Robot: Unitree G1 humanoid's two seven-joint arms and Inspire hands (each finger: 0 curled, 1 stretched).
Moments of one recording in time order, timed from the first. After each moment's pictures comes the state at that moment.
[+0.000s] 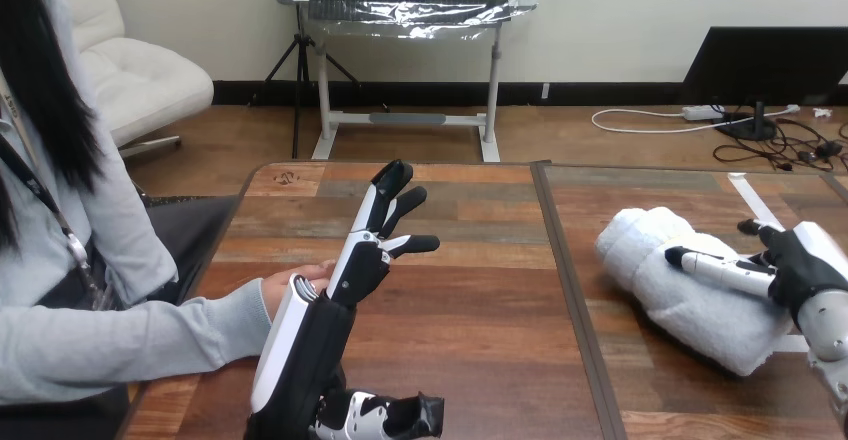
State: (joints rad) left arm 0.02 0.07 -0.11 0.62 0.23 -1.36 0.01; right arm -0.69 -0.53 0.08 1.33 -0.36 -0.12 -0.06
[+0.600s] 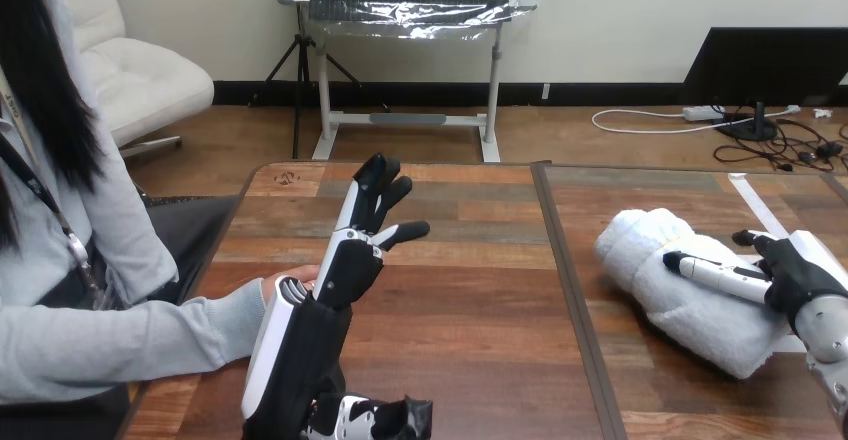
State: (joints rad) left arm 0.04 0.08 -0.17 0.58 0.10 -1.36 -0.03; right arm -0.69 -0.53 0.09 1.34 -0.36 -0.11 -0.04
